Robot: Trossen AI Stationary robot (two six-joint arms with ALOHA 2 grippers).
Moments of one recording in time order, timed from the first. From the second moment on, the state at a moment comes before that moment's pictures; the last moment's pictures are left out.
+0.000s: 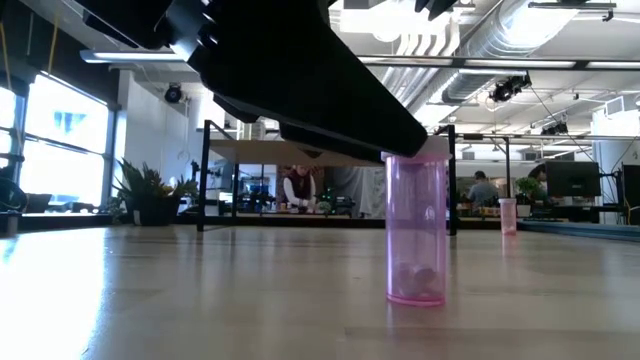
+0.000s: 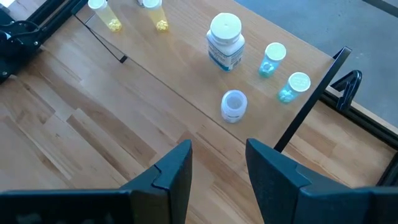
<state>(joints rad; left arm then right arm) -0.35 2.02 1.15 0.26 -0.09 -0.13 -0.20 1.53 2.02 -1.49 0.29 0.63</state>
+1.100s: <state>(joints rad) -0.12 1.79 1.15 0.15 0.00 0.01 -0.20 1.53 2.02 -1.48 0.33 0.60</state>
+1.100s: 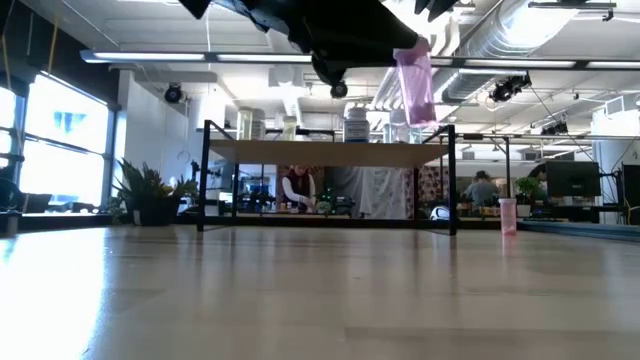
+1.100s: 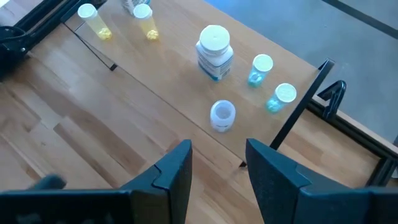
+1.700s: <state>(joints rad) 0.27 1.52 1.15 0.07 0.02 0.09 -0.20 1.53 2.02 -1.40 0.34 0.51</state>
